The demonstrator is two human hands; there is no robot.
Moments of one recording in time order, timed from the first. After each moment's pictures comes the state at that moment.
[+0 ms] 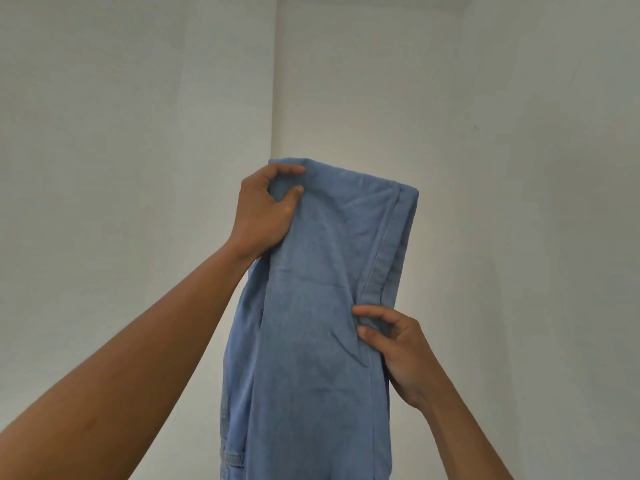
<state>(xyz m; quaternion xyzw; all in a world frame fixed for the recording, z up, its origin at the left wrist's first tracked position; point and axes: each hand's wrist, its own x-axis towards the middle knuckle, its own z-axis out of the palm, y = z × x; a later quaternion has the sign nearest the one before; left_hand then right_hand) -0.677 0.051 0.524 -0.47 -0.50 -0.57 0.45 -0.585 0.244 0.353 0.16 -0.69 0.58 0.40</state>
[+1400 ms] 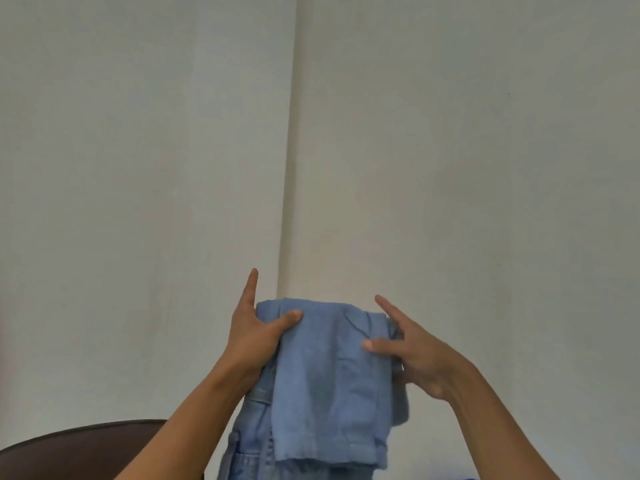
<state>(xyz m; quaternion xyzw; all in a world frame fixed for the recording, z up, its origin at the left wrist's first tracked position) -0.703 0.024 0.316 -0.31 -0.58 -0.74 0.12 -0.583 0.252 0.323 0.04 -0.75 0.64 0.16</state>
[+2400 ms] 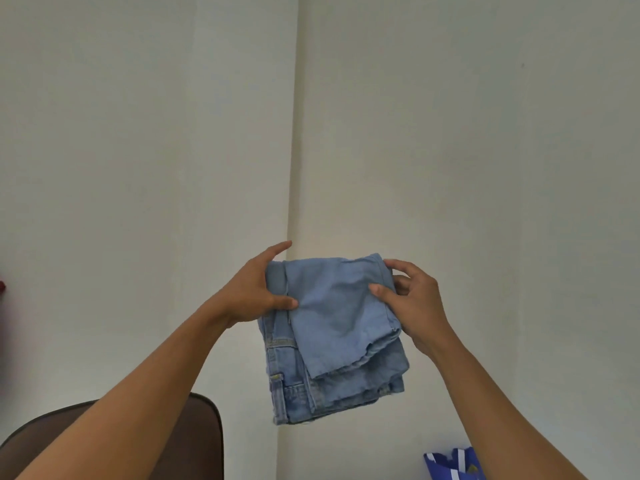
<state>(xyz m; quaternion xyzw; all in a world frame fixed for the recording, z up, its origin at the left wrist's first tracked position) -0.743 -0.023 0.346 -0.42 -0.76 -0.48 0.11 -0.607 0.224 0.325 0.05 -0.72 0.55 0.43</state>
